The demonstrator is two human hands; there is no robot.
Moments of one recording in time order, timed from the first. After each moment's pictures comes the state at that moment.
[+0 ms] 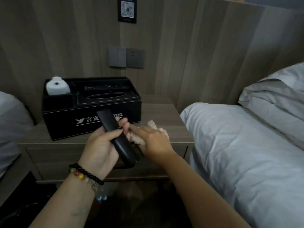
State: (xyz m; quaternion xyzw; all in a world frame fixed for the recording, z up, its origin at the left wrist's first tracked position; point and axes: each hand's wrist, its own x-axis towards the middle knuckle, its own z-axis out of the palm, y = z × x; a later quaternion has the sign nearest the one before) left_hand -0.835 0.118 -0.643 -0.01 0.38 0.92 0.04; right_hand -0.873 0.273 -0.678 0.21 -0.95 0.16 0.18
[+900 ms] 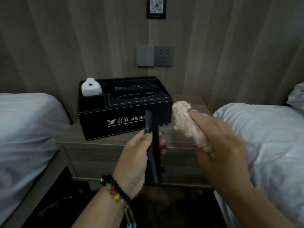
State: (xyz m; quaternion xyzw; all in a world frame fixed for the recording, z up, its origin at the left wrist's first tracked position) left_hand -0.826 0.113 -0.652 -0.01 0.55 0.83 0.01; right_hand -0.822 0.284 -0.650 0.19 -0.83 0.24 0.46
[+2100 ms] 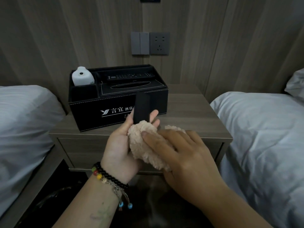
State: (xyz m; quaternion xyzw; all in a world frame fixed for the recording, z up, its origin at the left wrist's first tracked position) left_hand -0.835 0.104 -0.651 -0.04 0.28 0.94 0.17; right_hand -0.799 0.251 -0.668 0.30 -0.88 0.10 0.36
